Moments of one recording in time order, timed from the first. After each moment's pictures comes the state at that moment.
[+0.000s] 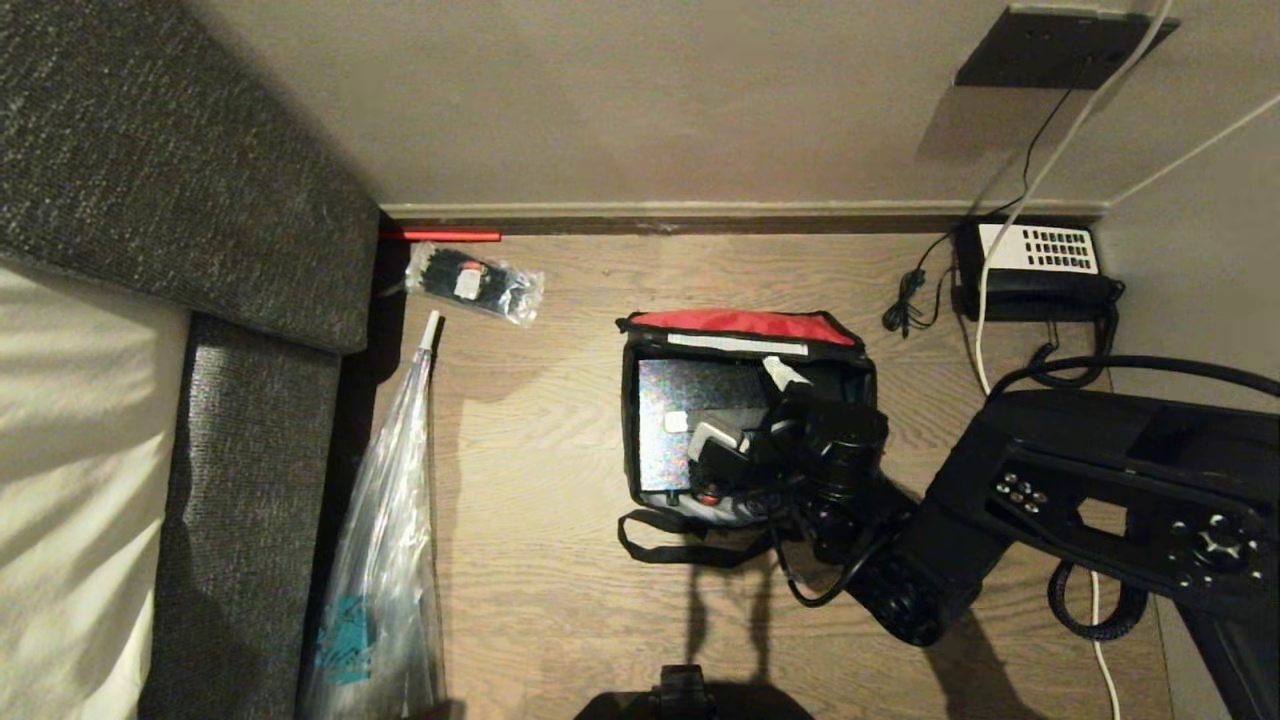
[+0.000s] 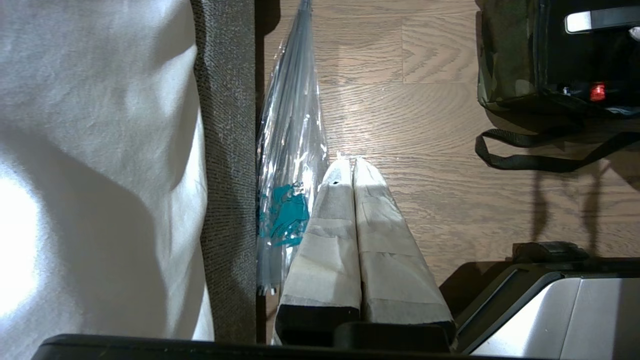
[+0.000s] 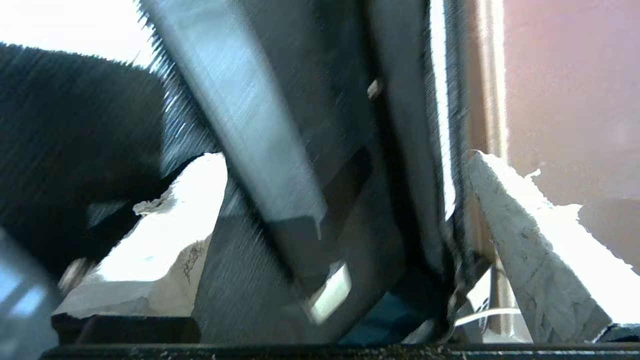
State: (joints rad) left arm 0.00 0.00 0.00 0.00 -0.02 0.07; right arm 0.59 2.37 -0.97 -1.40 -0.41 -1.26
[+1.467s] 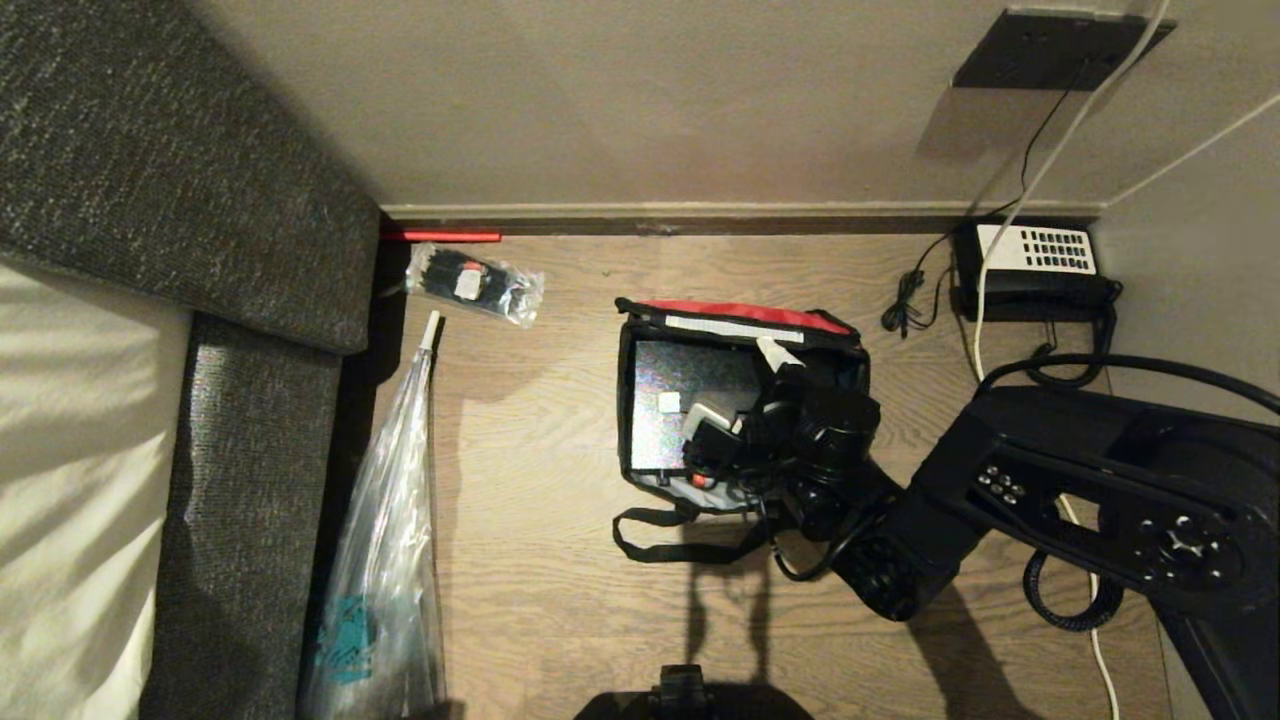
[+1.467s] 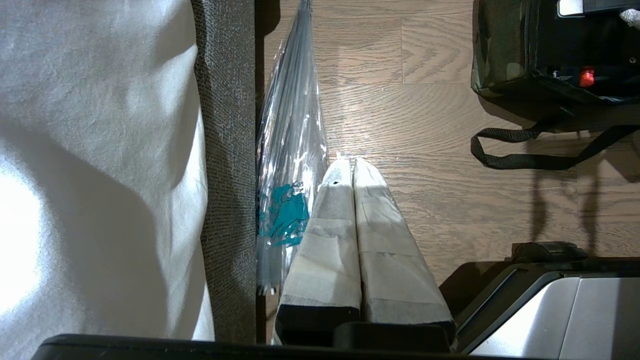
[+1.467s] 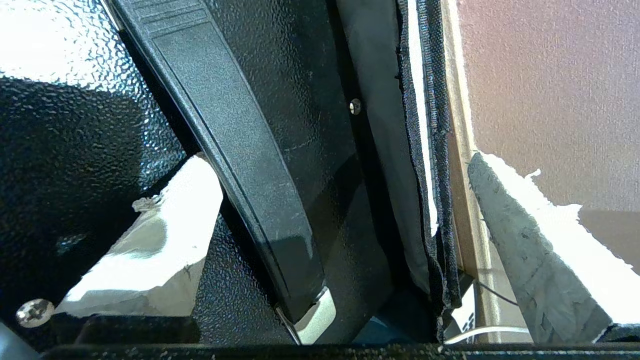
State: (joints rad) left arm 0.00 0.00 0.00 0.00 -0.02 0.07; right arm 0.54 2.43 -1.07 -1.40 -0.41 -1.28
